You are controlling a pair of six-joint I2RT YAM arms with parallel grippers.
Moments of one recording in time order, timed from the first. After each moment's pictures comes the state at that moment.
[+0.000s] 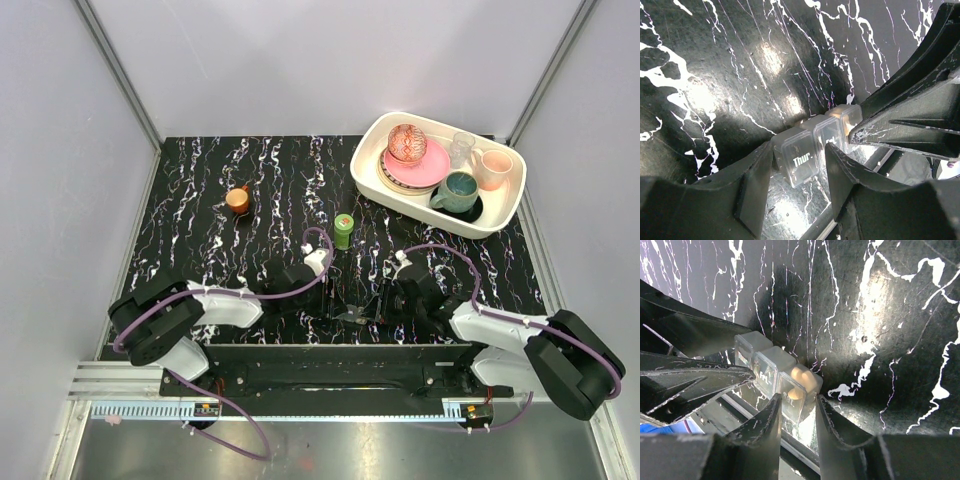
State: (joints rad) left arm -0.94 1.52 0.49 0.39 0.14 -0.72; right arm 0.70 1.17 0.29 0.13 -0.26 0.89
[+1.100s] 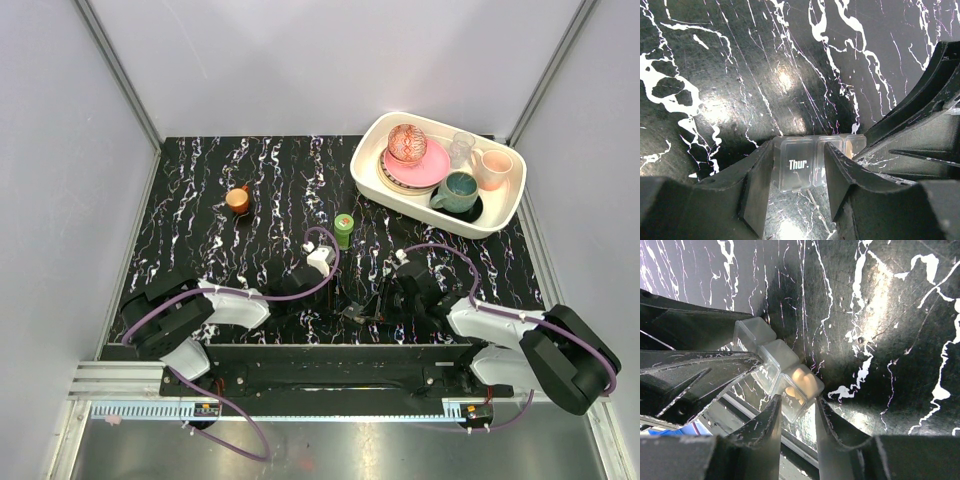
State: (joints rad) left arm -1.00 1.58 0.53 0.44 -0.02 -0.74; right arm 0.69 1.21 0.32 0.10 -0.27 0.93
